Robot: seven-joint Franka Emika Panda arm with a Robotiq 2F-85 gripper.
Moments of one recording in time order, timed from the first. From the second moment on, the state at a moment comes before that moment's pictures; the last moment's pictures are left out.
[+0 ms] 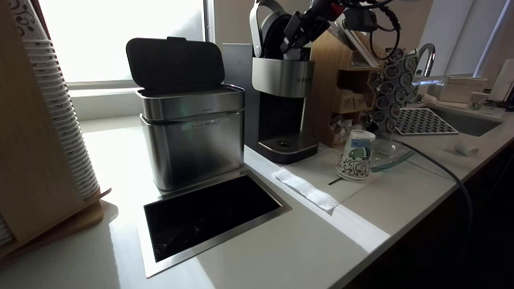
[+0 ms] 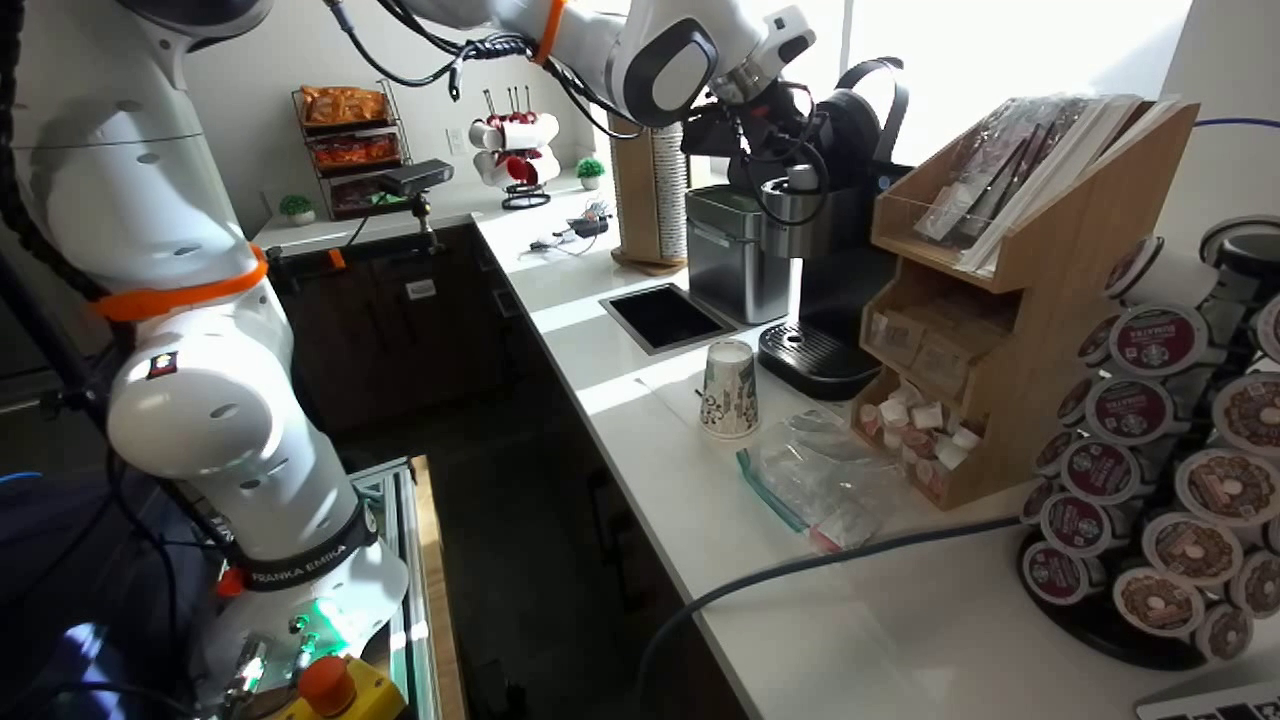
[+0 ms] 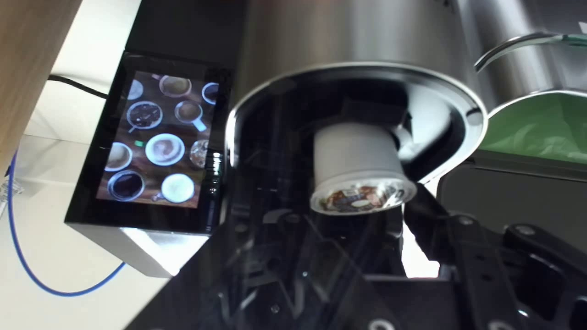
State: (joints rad) arm 0.06 0.05 0.05 -2.01 0.19 2.85 -0.32
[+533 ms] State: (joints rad) arm 0.06 0.02 0.05 -2.01 0.19 2.85 -0.32
